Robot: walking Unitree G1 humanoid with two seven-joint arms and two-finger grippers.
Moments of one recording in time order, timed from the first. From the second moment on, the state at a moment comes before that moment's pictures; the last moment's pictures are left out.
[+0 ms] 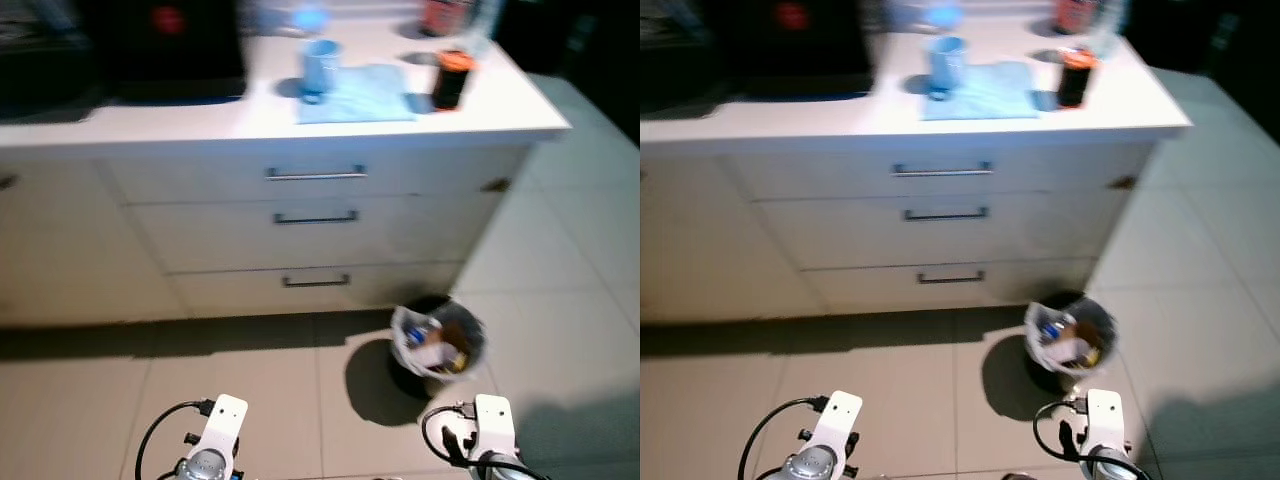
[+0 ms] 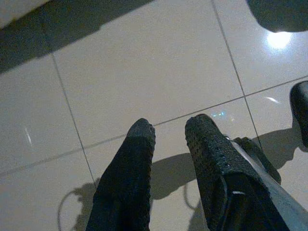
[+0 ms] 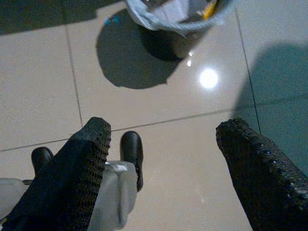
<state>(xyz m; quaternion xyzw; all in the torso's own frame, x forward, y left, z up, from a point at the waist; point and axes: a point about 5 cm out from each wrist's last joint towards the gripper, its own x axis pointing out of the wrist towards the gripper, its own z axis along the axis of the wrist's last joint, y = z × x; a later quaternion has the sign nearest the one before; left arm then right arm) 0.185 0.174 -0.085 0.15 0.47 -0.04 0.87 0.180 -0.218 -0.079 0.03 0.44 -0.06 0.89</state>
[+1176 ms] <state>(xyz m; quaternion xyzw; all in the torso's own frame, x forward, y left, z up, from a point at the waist) 0.187 0.173 -0.084 0.16 0.46 -0.05 0.87 0.180 -0.218 -0.080 0.02 0.45 -0.06 0.89</state>
